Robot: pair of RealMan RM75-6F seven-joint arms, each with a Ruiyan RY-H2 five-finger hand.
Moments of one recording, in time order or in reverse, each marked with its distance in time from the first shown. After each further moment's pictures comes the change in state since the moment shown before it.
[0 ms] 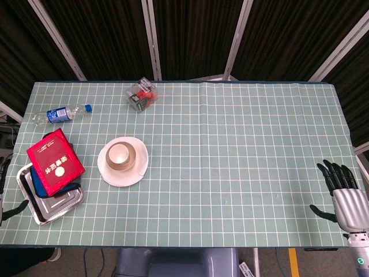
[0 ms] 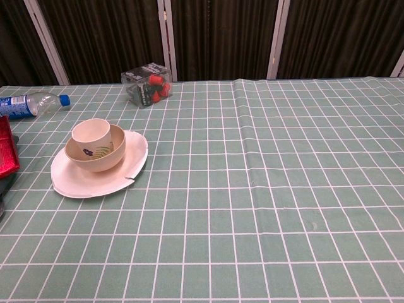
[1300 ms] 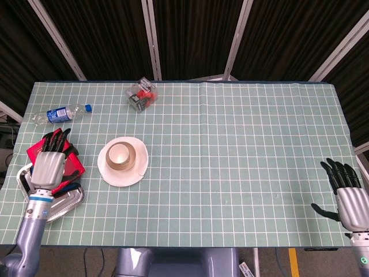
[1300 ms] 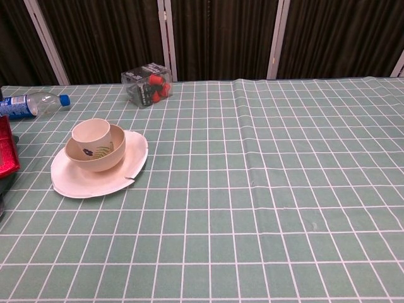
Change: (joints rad) left arm -0.326 -0.230 -0.136 0.139 -0.109 -0.315 0.184; right arm -0.001 0.016 0.009 -0.007 0.010 0.004 0.056
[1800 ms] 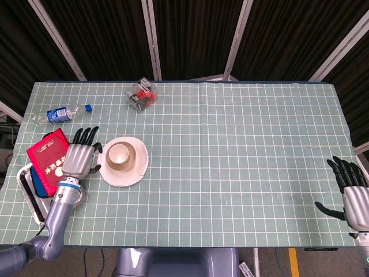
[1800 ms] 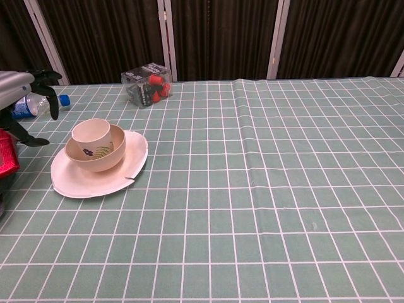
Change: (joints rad) left arm -0.151 -0.134 -0.025 0.091 -0.129 -0.132 0.138; right arm -0.005 0.023 0.010 -0.002 0.011 0.009 0.067
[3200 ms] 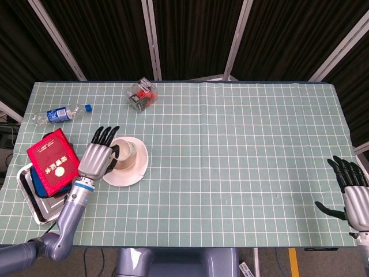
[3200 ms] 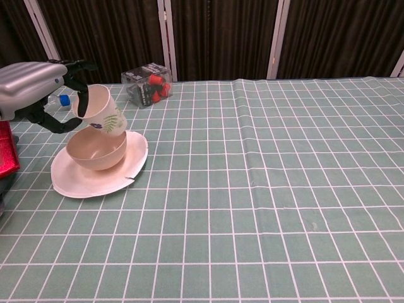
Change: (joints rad) left arm -0.072 -0.009 0.063 -0.072 0.079 0.060 -0.027; right arm 0.002 0.003 0.001 0.000 -0.002 -0.004 0.013
